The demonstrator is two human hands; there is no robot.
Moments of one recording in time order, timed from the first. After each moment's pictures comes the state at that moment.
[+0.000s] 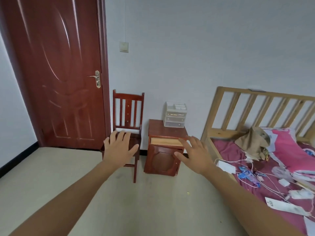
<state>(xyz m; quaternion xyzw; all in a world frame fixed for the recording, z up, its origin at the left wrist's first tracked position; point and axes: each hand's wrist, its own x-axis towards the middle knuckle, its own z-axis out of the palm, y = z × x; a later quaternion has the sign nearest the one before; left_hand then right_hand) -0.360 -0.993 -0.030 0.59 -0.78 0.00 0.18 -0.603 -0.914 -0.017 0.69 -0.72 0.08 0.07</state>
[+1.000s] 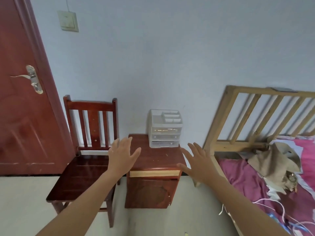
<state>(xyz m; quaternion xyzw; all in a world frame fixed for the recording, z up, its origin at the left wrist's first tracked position) -0.619 -1.458 -0.080 0.57 -0.78 -0.12 0.24 -0.853 -1.362 -0.068 0.66 -0.75 -0.01 0.05</state>
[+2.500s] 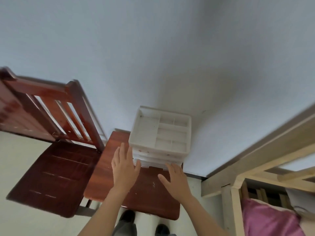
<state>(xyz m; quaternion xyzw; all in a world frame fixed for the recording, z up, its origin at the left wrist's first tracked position) -0.895 -1.768 -0.240 0.72 -0.66 -0.13 0.16 -1.072 -1.732 -0.247 0.64 -0.69 0.05 -0.34</state>
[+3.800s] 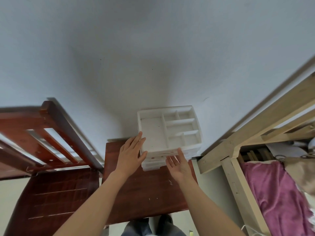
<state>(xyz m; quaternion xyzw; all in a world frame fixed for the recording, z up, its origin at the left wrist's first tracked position) -0.820 -1.883 -0.247 0.47 -0.85 -0.23 0.09 -0.987 -1.802 -0.270 -0.22 -0.43 0.67 -0.57</state>
